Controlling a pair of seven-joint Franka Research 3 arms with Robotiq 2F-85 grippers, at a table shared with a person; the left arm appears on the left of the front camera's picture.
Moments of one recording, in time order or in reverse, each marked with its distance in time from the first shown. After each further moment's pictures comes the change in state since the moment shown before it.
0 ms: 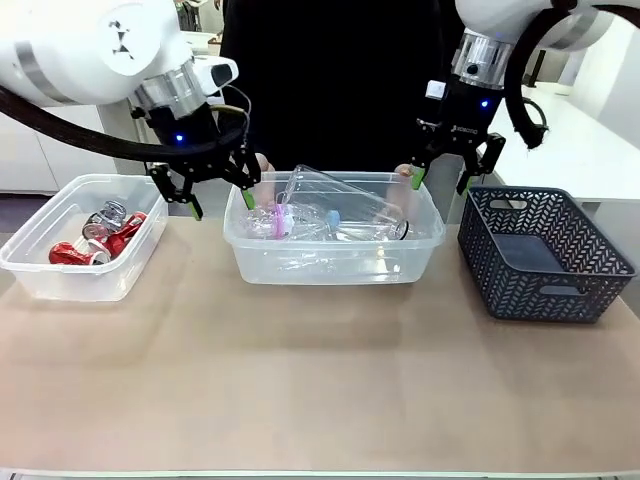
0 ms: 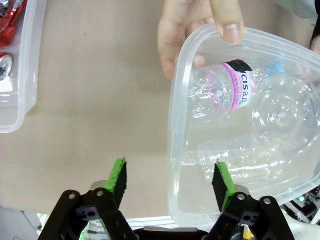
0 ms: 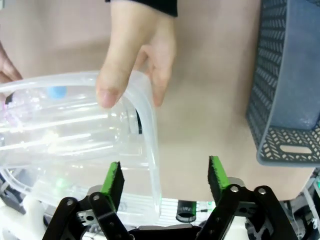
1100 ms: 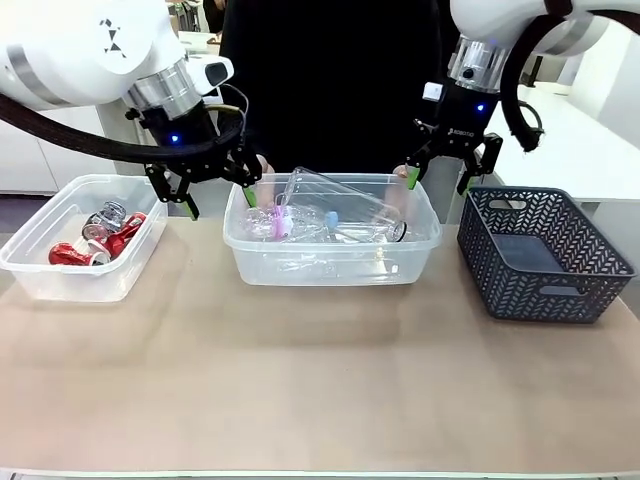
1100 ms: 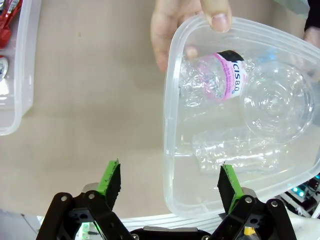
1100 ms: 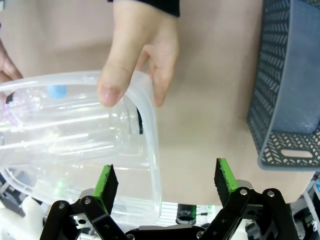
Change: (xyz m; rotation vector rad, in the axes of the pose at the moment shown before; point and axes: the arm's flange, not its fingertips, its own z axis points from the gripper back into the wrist) left arm -0.002 0.002 0.001 -0.025 0.003 -0.022; right arm 0.001 0.001 -0.003 -0.001 -0.010 0.003
